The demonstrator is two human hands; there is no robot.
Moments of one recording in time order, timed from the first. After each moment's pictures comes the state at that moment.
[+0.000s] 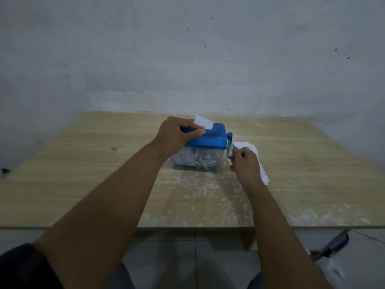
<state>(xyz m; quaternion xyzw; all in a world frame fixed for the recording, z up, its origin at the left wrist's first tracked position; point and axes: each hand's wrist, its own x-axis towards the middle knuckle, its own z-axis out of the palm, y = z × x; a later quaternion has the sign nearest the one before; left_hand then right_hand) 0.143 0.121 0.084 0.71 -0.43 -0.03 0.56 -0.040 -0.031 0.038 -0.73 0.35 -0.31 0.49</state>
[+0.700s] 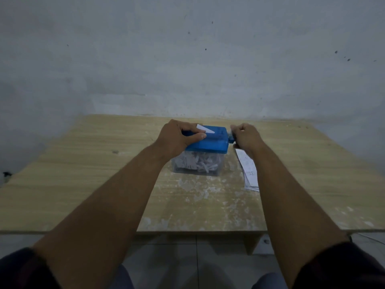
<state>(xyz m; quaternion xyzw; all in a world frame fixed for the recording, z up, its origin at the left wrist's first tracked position) 0.143 0.125 0.088 0.72 -0.43 -0.05 0.54 0.015 -0.089 0.100 -0.75 0.33 -0.27 0.51</state>
